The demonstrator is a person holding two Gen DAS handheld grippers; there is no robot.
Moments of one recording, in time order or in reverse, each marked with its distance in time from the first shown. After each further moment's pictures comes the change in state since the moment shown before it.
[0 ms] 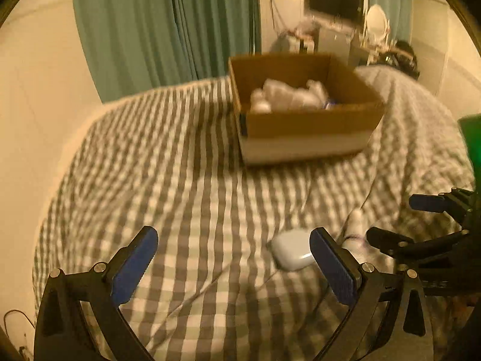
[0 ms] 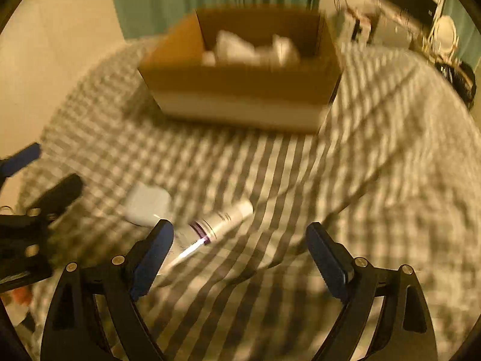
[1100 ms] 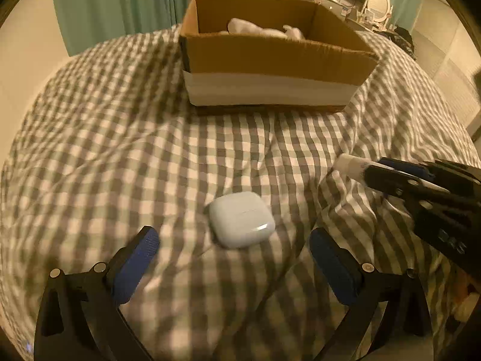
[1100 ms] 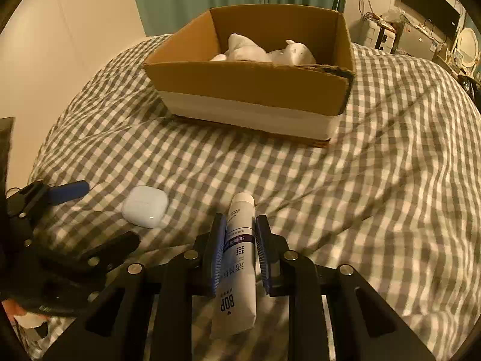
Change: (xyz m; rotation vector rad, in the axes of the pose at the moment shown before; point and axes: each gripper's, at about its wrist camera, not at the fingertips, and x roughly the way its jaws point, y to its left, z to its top) left arm 0.044 -0.041 -0.011 -0.052 0.209 -0.147; right arm -0.016 -0.030 0.000 -0.092 -0.039 0.097
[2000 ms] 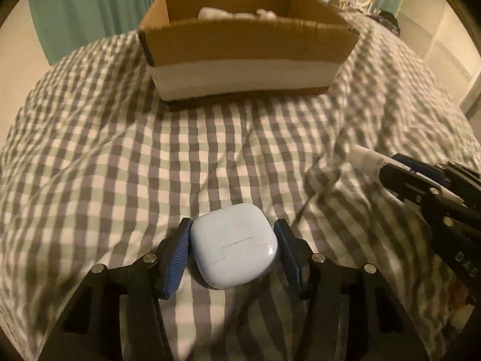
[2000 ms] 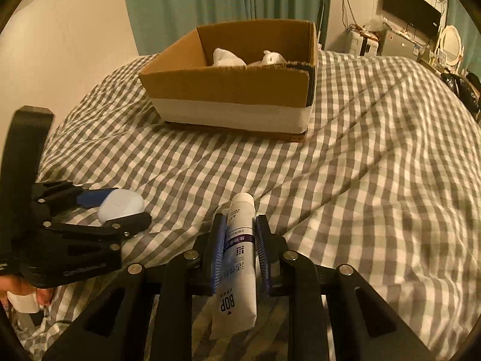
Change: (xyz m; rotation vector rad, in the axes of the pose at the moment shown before) left arm -0.009 -0.029 -0.009 0.071 0.004 -0.024; right arm -0.019 -0.004 -0.031 0.040 -0.110 -0.040
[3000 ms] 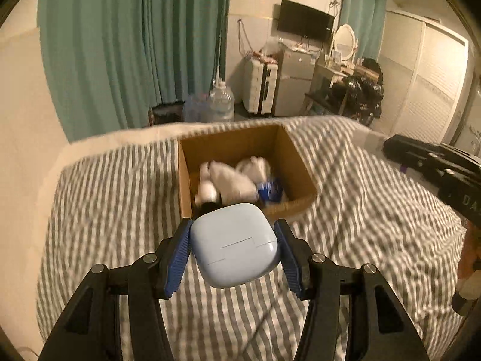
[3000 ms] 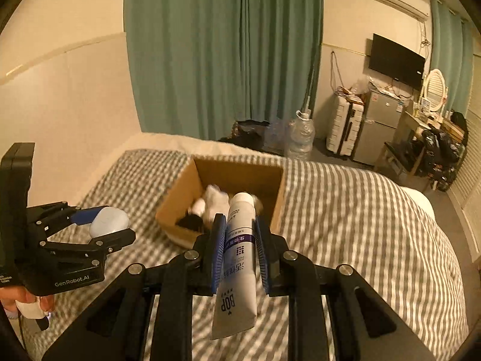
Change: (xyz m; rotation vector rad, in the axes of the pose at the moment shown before) left arm -0.144 0.018 0.123 0.048 -0.297 -0.013; right arm -0.145 -0.017 0.138 -0.021 -0.276 -0.022
